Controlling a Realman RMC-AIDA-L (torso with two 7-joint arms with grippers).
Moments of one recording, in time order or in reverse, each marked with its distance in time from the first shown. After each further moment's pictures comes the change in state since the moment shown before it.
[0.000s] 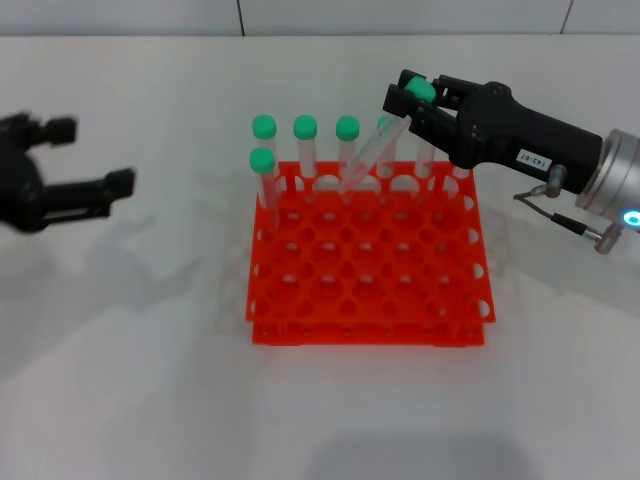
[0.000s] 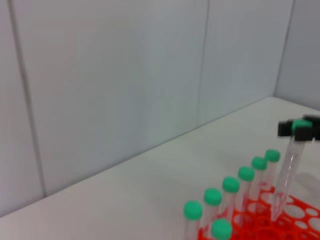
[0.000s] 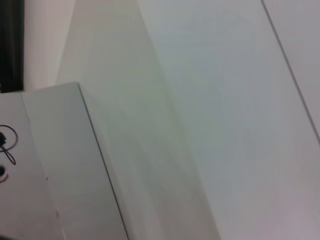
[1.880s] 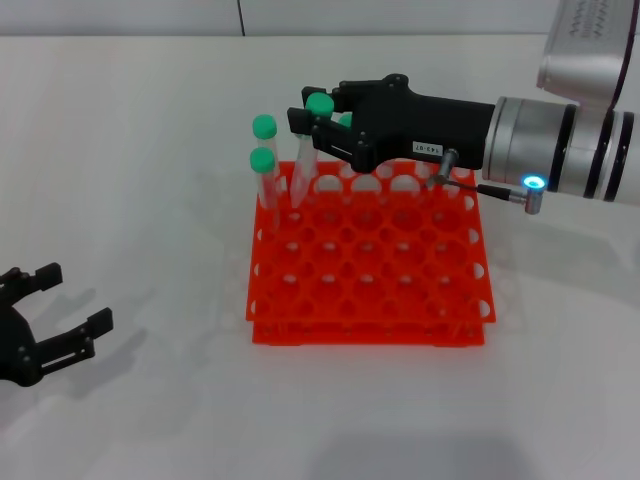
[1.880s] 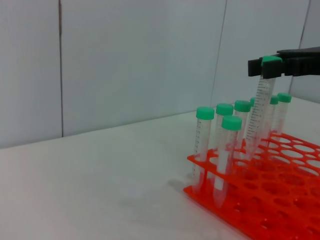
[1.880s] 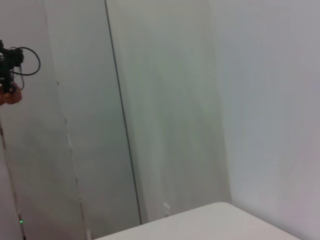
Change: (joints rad) left arm 0.057 0.005 -0.118 -0.757 -0.201 -0.030 0.757; right arm 0.011 0.020 -0.123 -0.389 -0.267 0.401 0.178
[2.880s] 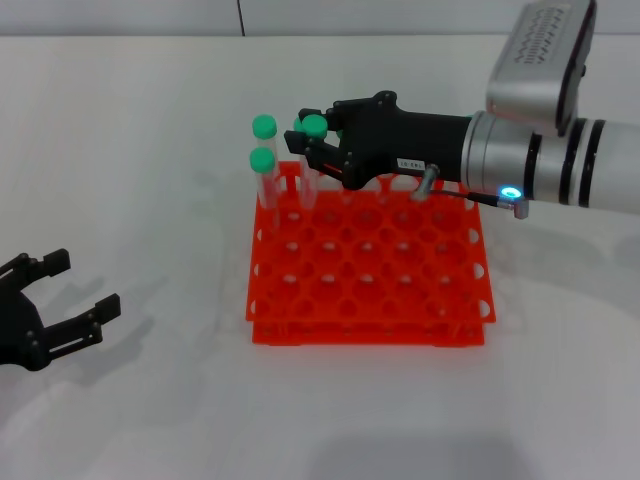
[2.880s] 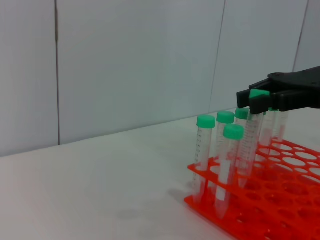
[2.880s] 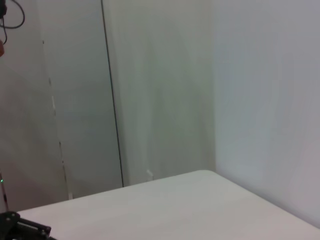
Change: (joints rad) left arm -0.032 -0.001 -0.001 -0.012 0.001 -0.009 -0.004; right arm 0.019 -0.004 -0.097 -0.013 -0.006 0.143 -0.021
